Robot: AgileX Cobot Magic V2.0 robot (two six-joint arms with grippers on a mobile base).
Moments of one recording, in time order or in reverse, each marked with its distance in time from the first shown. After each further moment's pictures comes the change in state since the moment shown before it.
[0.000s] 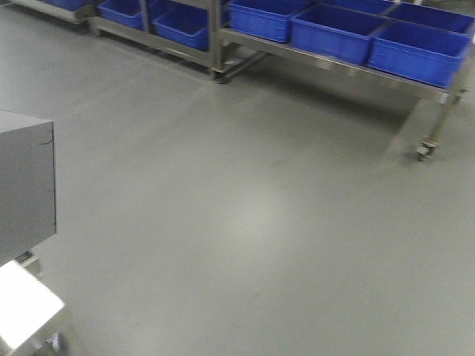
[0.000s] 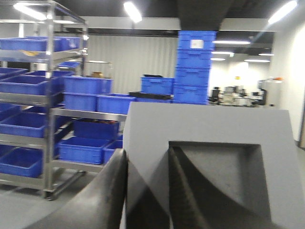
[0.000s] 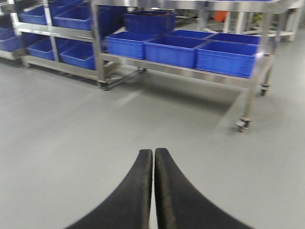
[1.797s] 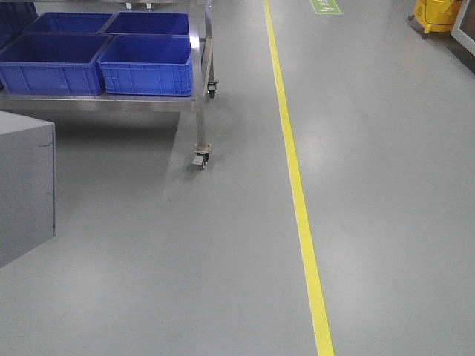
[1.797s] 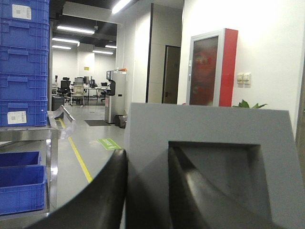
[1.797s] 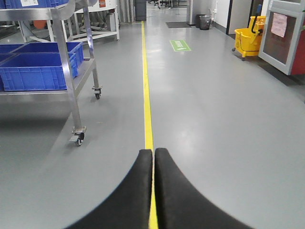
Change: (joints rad) left arm 0.000 0.000 0.000 0.000 -0.001 0.000; right arm 0.000 0.000 0.000 0.000 0.000 0.000
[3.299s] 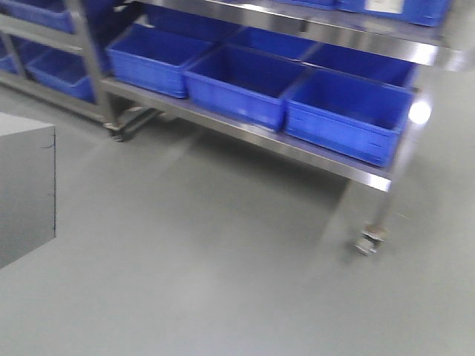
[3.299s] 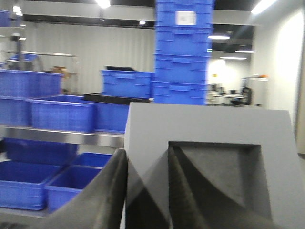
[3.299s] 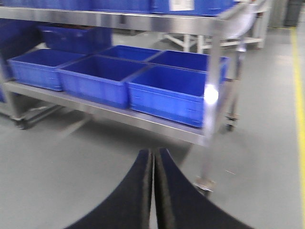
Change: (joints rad) left arm 0.000 0.001 0.002 0.000 0.001 0.000; right arm 0.000 0.000 0.000 0.000 0.000 0.000
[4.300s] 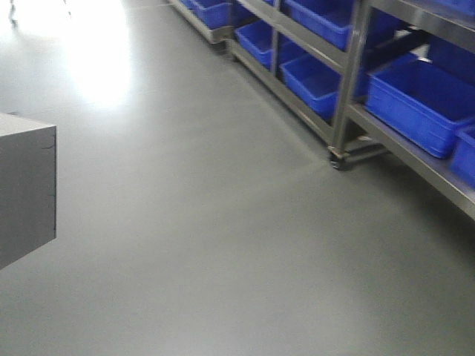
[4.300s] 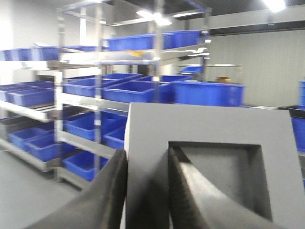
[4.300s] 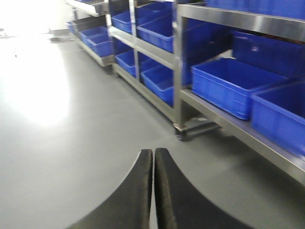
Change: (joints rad) left arm 0.000 0.000 0.000 0.000 0.000 0.000; right arm 0.000 0.000 0.000 0.000 0.000 0.000
